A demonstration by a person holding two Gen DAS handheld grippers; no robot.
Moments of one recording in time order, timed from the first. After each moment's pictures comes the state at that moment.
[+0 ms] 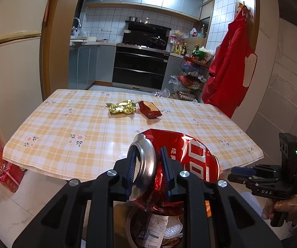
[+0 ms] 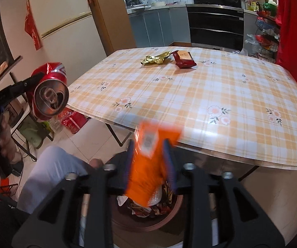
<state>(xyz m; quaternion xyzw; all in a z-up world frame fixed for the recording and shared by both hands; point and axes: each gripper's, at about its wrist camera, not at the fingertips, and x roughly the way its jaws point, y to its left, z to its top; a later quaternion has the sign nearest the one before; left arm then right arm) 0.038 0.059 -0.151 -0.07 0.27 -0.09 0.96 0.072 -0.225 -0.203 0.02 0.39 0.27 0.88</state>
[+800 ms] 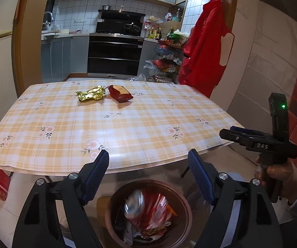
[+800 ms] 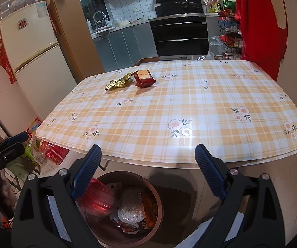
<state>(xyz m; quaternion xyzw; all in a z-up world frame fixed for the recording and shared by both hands) 0.041 0.015 -0.177 -0.04 0.31 -0.18 0.93 0.086 -0.284 -0.193 0.08 0.36 0.17 0.92</state>
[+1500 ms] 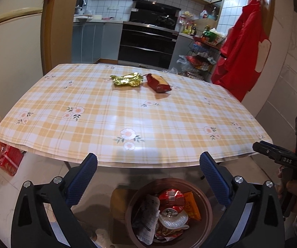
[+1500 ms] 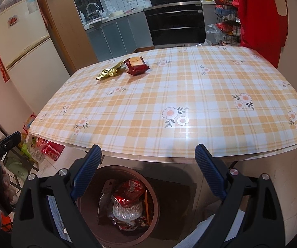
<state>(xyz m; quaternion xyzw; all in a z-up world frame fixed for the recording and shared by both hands) 0.073 0.058 -0.206 -0.08 0.34 -0.07 0.93 0.116 -0.284 -0.225 0.08 0.40 0.15 0.90</state>
